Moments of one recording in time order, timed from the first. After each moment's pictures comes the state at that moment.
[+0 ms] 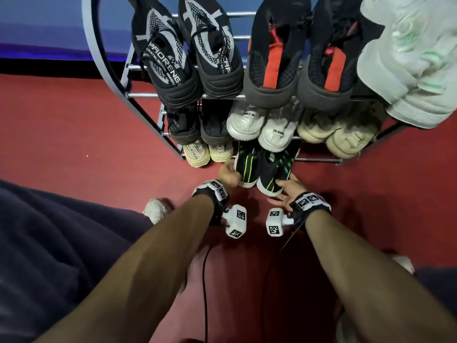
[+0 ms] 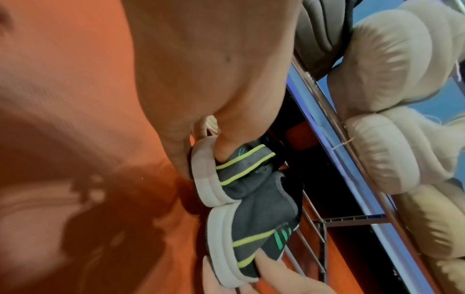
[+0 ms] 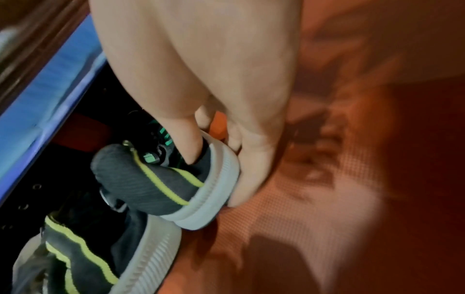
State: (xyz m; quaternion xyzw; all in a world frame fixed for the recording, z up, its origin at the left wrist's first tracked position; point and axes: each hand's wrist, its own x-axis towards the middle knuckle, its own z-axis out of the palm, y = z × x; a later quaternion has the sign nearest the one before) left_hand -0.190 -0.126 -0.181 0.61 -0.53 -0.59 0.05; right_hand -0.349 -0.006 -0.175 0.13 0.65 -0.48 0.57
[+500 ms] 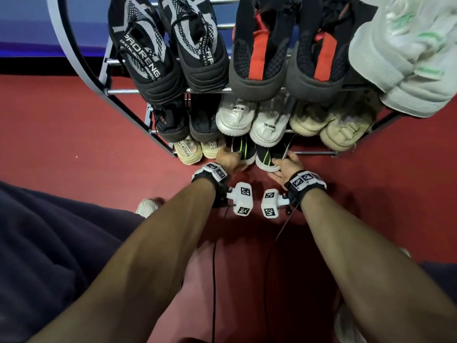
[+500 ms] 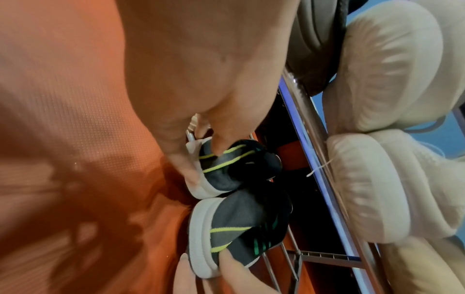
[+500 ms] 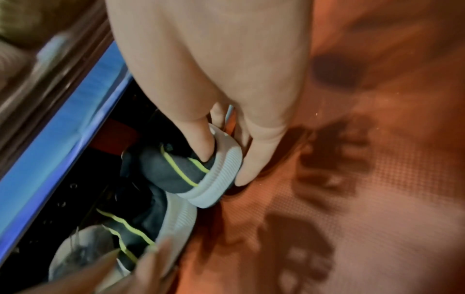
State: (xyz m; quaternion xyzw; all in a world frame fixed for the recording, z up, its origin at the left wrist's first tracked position) left_hand -0.231 -0.147 -0.166 0.61 -0.43 -0.66 0.11; right_hand -0.370 -0.039 -0.174 0.12 0.66 -0.53 0.52
